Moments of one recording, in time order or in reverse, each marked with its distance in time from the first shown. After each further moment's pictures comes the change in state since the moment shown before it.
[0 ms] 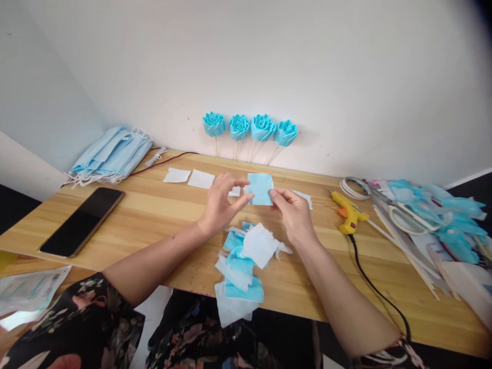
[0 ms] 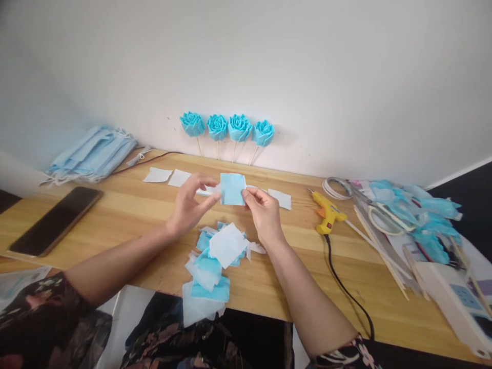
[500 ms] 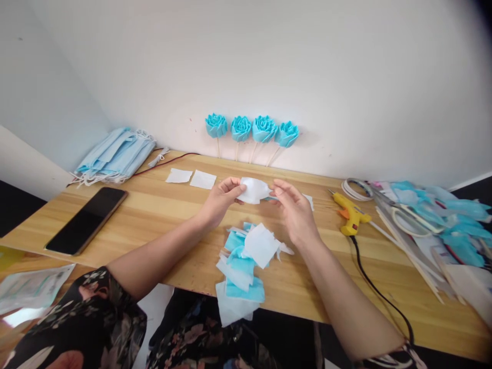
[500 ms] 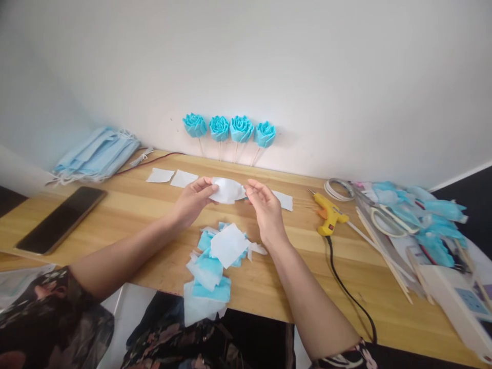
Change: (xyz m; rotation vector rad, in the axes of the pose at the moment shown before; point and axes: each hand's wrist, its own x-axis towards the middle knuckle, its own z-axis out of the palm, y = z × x) left_hand 0.004 -0.013 0.008 -0.793 -0.072 -0.587; right_hand 0.001 -0.005 0.000 0.118 -0.001 0.025
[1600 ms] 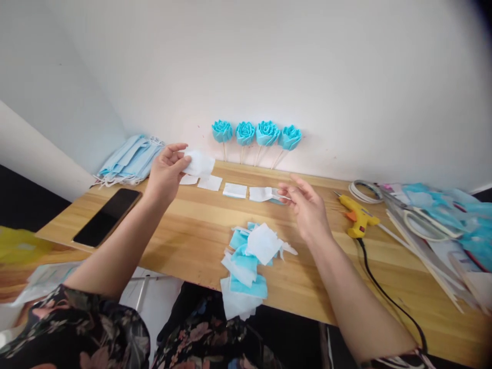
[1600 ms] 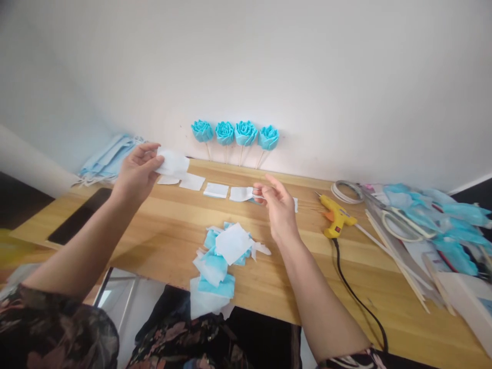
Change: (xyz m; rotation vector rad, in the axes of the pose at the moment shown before) left_hand 0.004 0.086 -0.096 0.229 0.339 0.362; right_hand 0.010 -0.005 -0.013 0.101 0.044 -0.028
